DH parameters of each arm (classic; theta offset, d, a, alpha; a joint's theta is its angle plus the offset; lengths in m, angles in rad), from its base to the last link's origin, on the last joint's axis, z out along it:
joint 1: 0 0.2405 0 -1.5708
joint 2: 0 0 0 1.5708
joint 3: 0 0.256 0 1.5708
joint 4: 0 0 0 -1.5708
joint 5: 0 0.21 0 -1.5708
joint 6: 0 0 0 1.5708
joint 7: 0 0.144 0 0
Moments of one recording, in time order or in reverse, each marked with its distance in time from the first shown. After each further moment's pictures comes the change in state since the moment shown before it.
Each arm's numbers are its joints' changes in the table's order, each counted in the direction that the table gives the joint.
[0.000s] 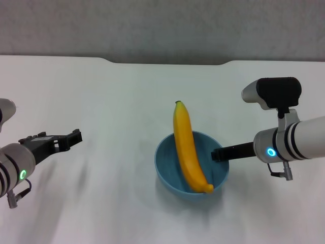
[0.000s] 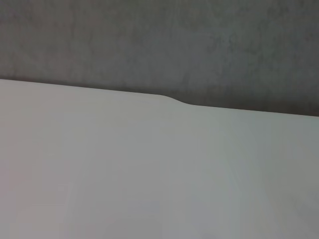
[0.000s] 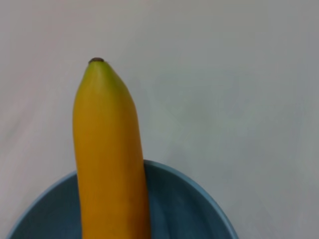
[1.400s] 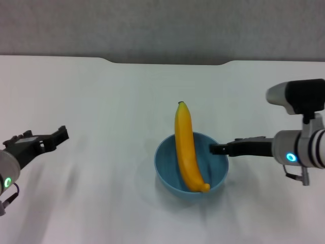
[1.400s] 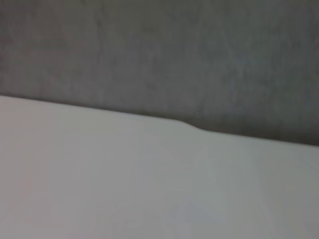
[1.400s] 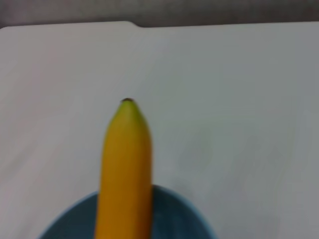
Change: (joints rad) left arm 0.086 -0.001 0.000 0.016 0.000 -0.121 0.000; right arm -0.248 -0.011 0.003 -0.316 -0.021 -0.041 -0.055
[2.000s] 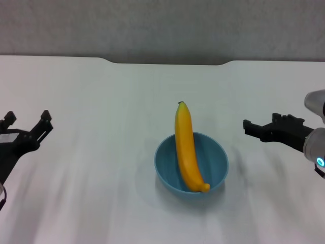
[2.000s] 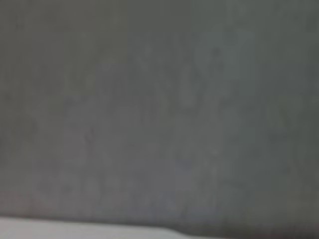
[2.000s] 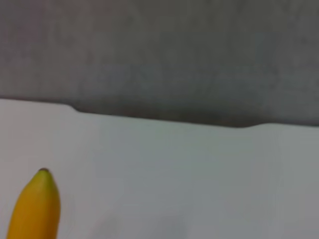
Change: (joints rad) left arm 0.074 -0.004 0.062 -0.337 0.075 -0.812 -0.011; right arm -0.254 0.007 -0.054 -0.222 0.022 -0.323 -0.183
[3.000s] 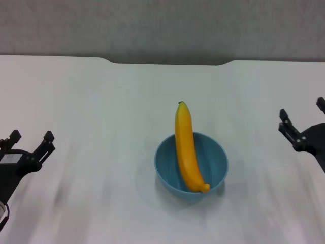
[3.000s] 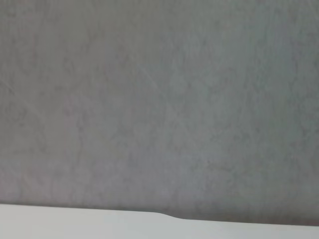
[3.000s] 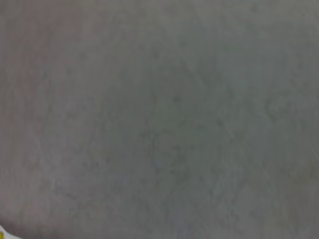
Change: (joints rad) left arm -0.215 -0.015 0.013 -0.558 -0.021 -0.401 -0.073; right arm 0.057 0.005 -0.796 0.672 -0.181 -1.459 0.595
